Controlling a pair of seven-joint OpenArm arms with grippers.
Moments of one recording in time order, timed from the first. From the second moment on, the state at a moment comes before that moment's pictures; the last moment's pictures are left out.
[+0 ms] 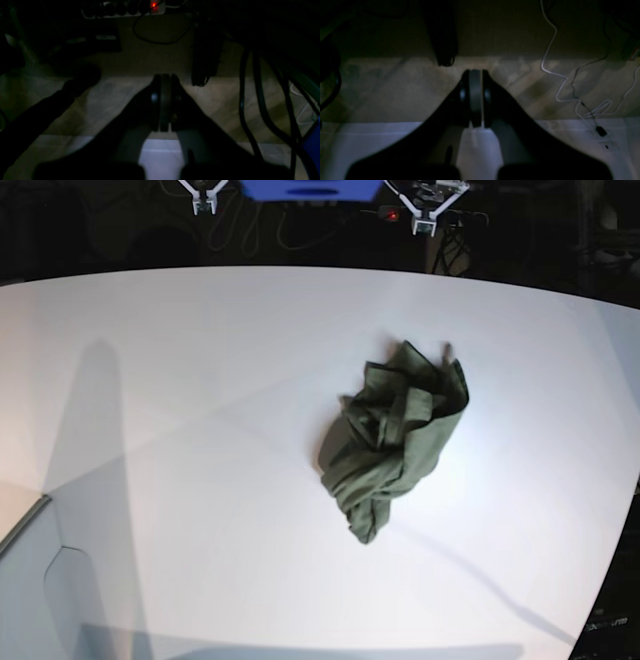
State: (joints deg) left arm 6.9 -1.9 4.3 11.3 -2.2 -0.1 -0.1; right arm -9.3 1.0 2.1 9.0 -0.3 -1.2 -2.6
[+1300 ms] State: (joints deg) left arm 36.2 -4.3 -5.1 110.3 -2.3 -0.1 1.0; right arm -52.9 3.3 2.3 110.6 -0.5 0.0 -4.4
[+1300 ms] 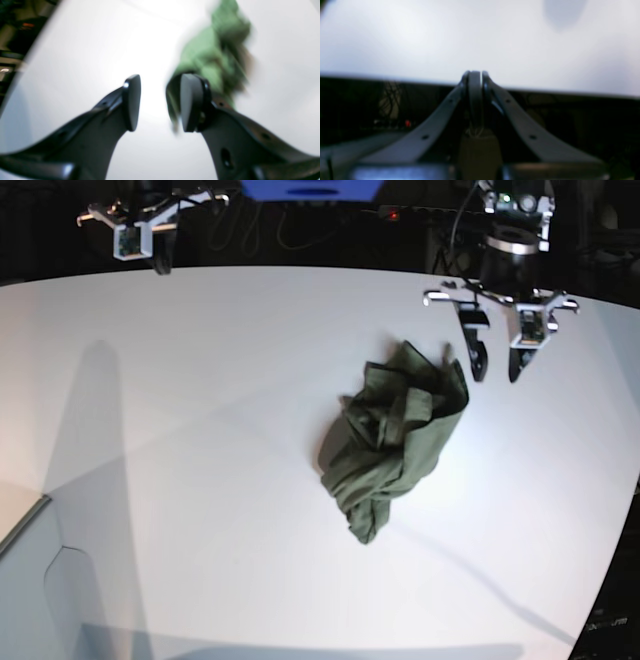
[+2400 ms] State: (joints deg) left arm 8.9 -7.6 4.4 88.6 -10.3 -0.1 15.3; right arm -37.8 3.1 2.0 110.8 -0.5 0.0 -13.5
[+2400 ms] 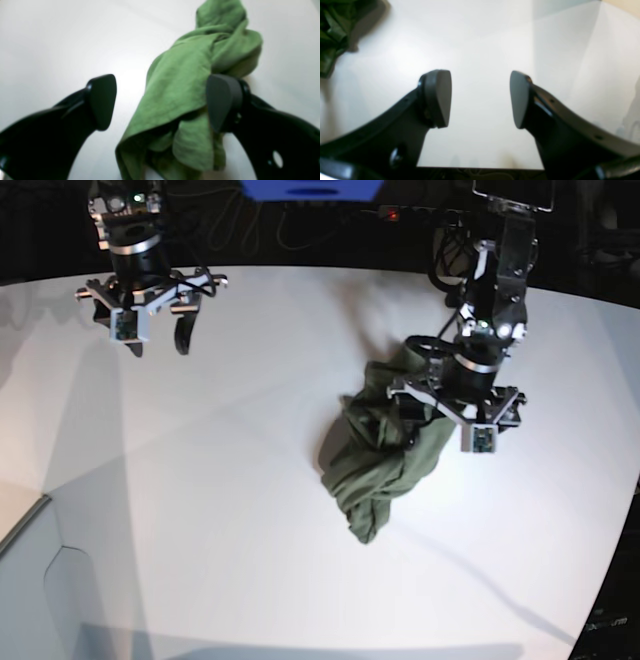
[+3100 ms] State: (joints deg) left arm 6.3 -8.8 4.3 81.9 -10.9 -0.4 15.3; right arm -31.2 3.5 -5.0 110.5 -0.5 0.0 -13.9
